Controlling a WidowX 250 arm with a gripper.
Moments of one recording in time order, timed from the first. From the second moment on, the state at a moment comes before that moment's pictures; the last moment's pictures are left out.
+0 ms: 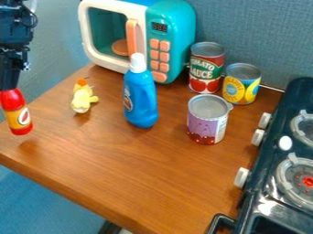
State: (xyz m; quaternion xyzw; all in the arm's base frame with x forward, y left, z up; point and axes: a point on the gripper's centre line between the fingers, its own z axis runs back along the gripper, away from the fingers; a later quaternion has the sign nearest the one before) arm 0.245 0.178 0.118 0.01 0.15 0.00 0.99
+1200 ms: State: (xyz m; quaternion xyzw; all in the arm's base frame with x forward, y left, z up) arm 0.243 0.167 0.135 0.02 0.12 0.00 0.99
